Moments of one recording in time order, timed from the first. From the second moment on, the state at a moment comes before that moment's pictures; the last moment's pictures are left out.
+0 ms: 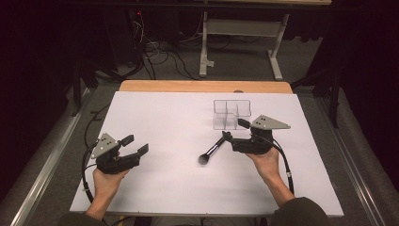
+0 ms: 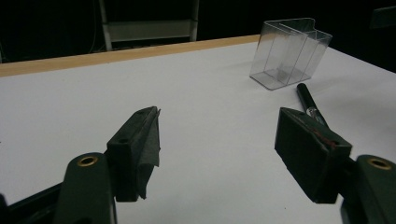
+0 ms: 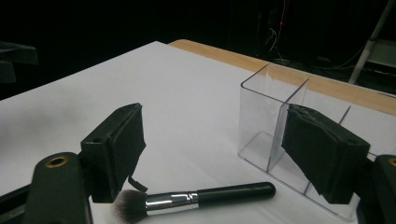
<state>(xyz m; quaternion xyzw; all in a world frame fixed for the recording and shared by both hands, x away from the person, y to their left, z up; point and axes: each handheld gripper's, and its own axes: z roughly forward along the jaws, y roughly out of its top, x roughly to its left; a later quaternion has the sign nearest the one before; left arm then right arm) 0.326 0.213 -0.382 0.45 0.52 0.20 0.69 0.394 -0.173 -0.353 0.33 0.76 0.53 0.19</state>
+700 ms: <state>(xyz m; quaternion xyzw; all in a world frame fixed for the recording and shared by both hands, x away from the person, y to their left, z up) 0.326 0.214 -0.382 0.45 0.52 0.20 0.69 0.406 -0.149 -0.351 0.33 0.77 0.52 0.19</state>
